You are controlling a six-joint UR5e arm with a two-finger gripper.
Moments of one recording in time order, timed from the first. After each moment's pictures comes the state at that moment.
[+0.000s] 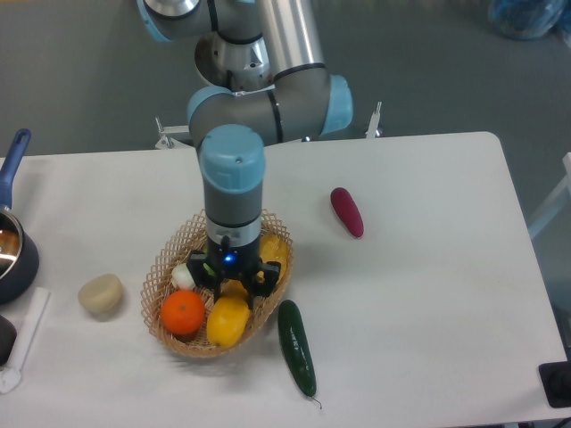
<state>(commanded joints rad) 2.22 -1.92 -1.77 -0.81 1.49 0.40</state>
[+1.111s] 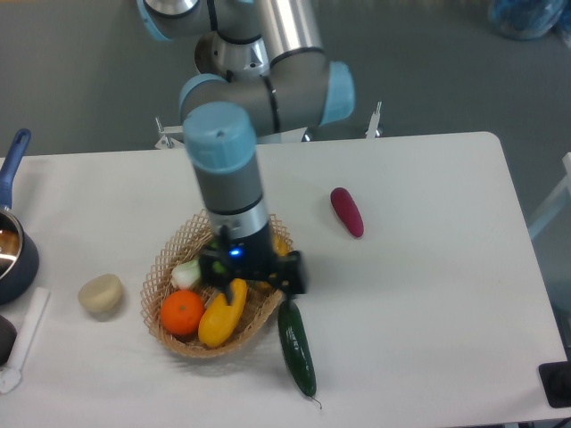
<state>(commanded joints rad) 2.36 -1.91 -1.53 -0.81 1.76 0.73</state>
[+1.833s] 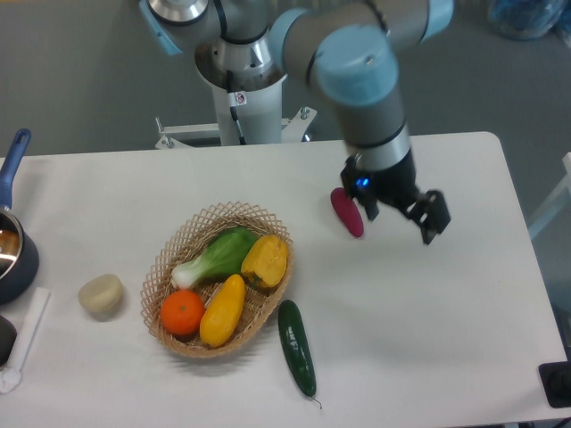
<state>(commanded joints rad) 2.59 -1.75 -1.54 -1.12 1.68 1.31</state>
